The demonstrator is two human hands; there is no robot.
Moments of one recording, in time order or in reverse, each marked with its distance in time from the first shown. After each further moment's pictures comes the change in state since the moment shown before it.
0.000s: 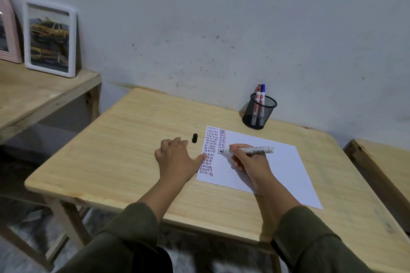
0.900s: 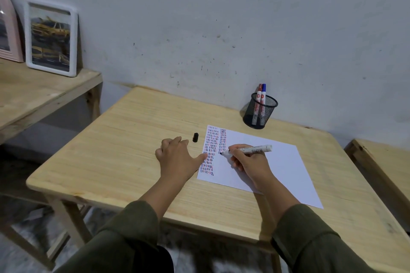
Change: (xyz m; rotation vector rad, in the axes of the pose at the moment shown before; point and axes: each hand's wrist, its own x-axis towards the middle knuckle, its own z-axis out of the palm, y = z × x) left_hand -0.001 0.001 -0.003 -0.008 -0.028 -0.015; right_hand -0.006 -0.005 0.005 0.079 -0.053 -0.010
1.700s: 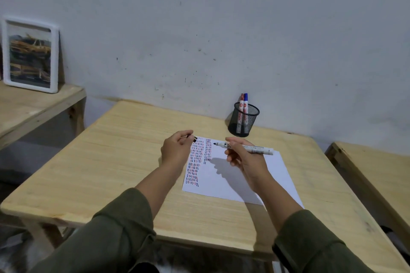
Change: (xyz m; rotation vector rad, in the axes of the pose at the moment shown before) left_hand 0.028 0.041 -0.010 -1.020 -0.077 -0.204; right_hand 0.002 -0.029 -0.017 0.015 0.010 -0.117
